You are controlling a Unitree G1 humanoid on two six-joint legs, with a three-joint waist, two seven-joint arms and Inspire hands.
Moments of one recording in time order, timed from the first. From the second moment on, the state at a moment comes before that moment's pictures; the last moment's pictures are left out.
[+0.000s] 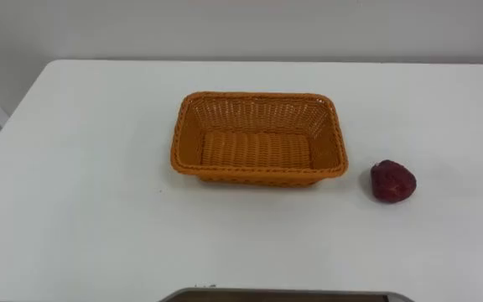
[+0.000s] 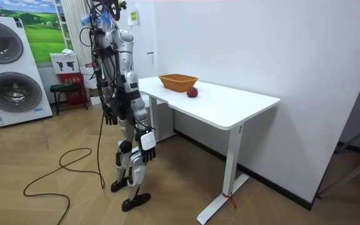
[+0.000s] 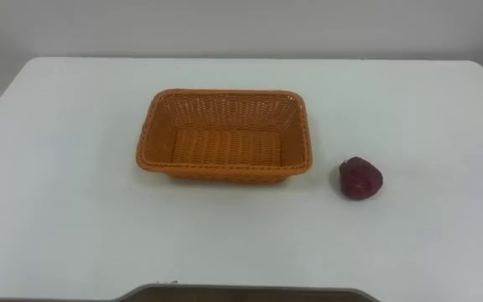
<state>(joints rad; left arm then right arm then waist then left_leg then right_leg) 0.27 0.17 0.08 1.16 0.23 0.10 0.13 0.22 -0.22 0.04 1.25 -0.02 0.12 0.02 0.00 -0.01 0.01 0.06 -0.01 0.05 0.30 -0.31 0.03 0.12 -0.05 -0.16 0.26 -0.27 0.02</state>
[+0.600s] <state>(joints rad) 0.26 0.17 0.08 1.16 0.23 0.08 0.14 0.22 -0.22 0.01 1.24 0.17 0.12 -0.07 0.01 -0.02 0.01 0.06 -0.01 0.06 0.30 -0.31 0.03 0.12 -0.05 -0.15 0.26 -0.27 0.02</state>
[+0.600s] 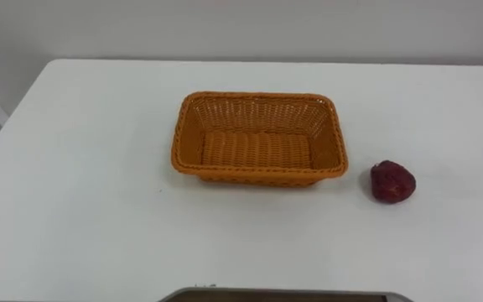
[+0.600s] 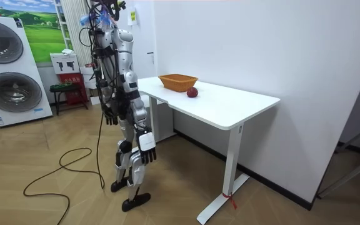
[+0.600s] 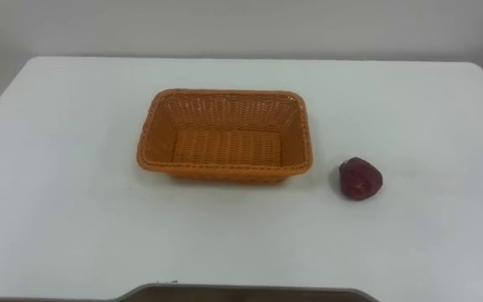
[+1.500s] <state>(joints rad) 0.33 0.21 0.28 1.10 0.21 -0.01 0.22 0.19 -0.24 -0.63 0.53 0.98 -0.16 -0.89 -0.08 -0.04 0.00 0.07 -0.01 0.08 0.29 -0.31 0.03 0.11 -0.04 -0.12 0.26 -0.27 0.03</state>
